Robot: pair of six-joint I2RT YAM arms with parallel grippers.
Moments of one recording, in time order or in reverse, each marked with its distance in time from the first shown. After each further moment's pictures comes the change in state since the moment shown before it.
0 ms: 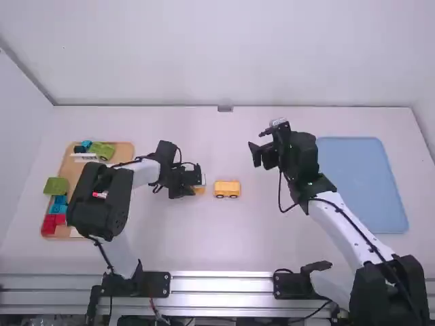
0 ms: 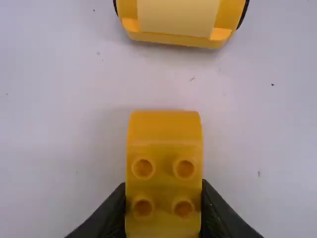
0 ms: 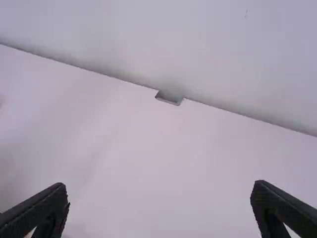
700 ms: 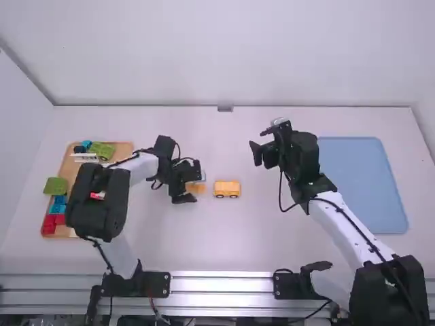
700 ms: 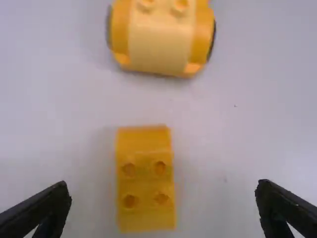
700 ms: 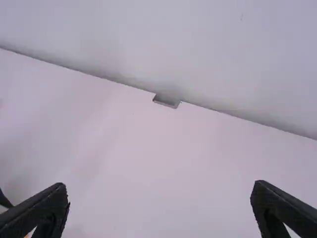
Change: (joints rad) left arm 0.018 -0.013 0.077 -0.147 0.090 0.000; right arm -0.004 0.000 0.000 0.011 0.000 0.003
